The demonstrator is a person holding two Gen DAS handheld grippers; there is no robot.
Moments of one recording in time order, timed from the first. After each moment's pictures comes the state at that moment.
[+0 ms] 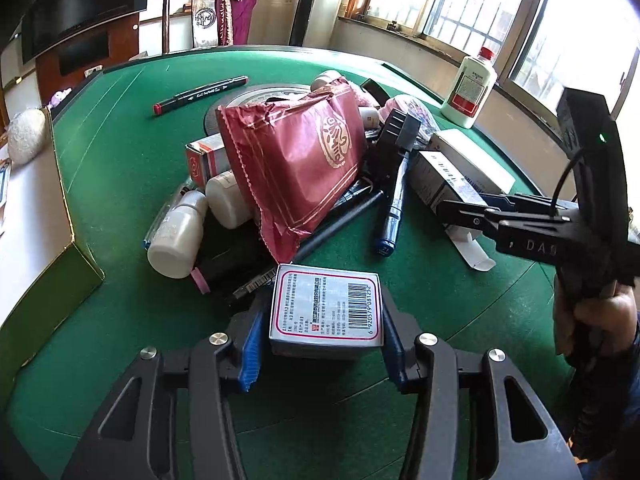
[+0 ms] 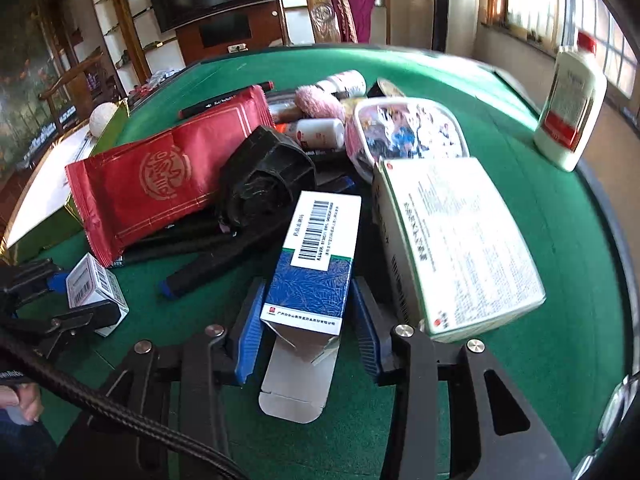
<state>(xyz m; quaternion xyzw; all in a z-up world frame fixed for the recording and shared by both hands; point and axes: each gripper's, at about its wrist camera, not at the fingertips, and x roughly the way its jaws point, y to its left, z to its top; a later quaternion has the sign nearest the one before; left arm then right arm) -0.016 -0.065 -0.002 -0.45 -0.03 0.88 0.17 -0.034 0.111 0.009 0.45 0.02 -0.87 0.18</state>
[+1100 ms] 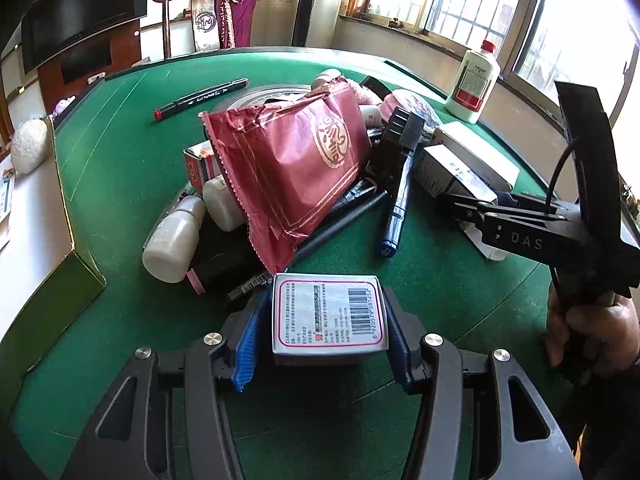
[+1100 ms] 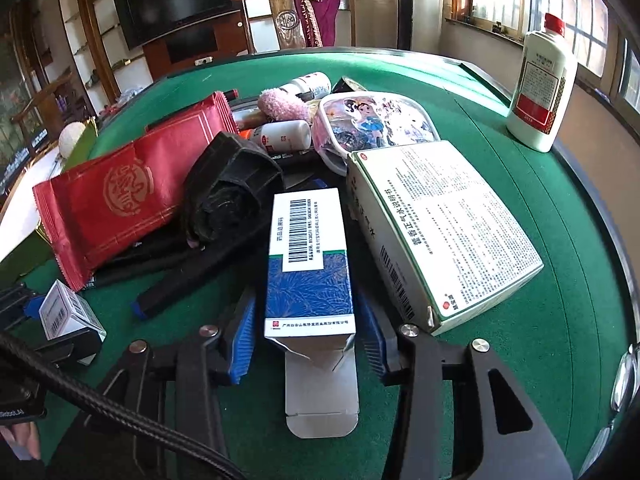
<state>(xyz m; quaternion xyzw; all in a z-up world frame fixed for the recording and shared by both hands) -0.017 -0.058 -0.002 -0.45 -0.02 0.88 0.16 -0.032 0.108 0.005 0.43 0.01 -0.89 0.12</state>
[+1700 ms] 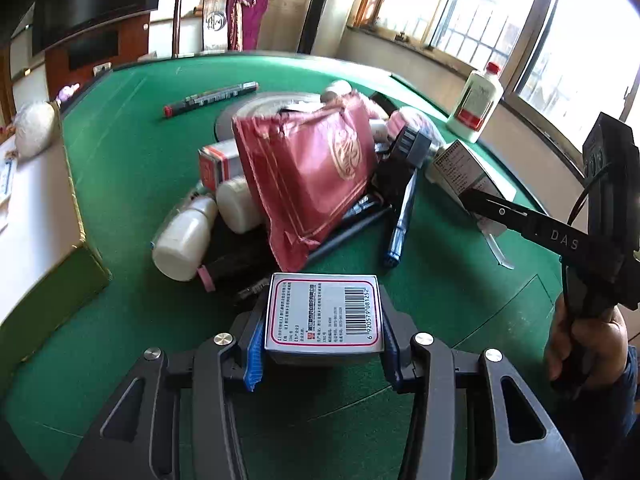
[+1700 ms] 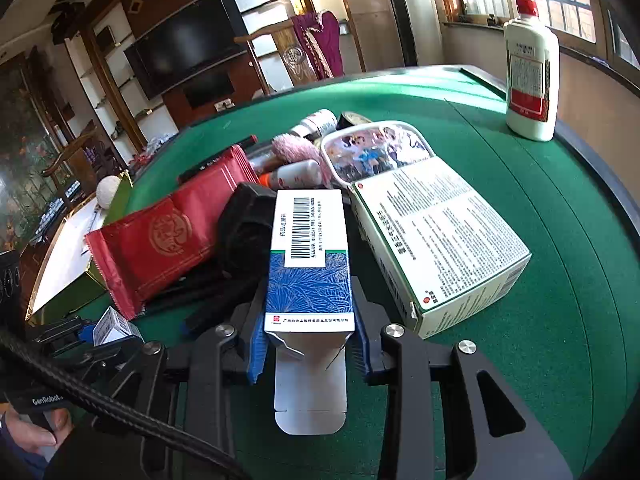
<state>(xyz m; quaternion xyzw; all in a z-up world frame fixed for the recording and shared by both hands) -0.013 -0.070 0.004 -0.43 -0.05 0.89 0.16 -0.016 0.132 0.029 0.38 -0.08 -0.91 0.16</state>
